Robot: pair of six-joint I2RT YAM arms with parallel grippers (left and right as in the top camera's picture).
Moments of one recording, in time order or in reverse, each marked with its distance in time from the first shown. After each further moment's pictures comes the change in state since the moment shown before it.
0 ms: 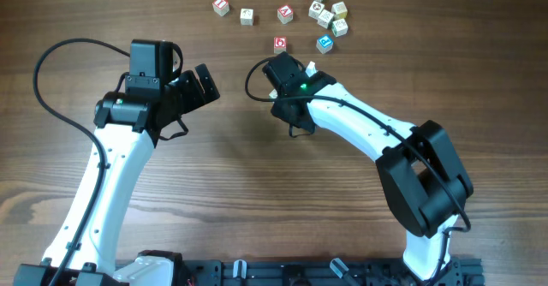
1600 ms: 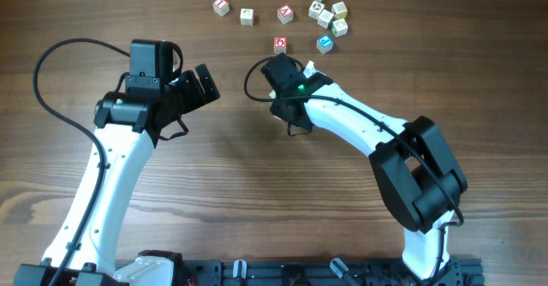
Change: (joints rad) left arm 0.000 0.000 0.000 0.000 0.000 0.000; right arm 0.000 0.035 -0.001 0.048 0.030 0.007
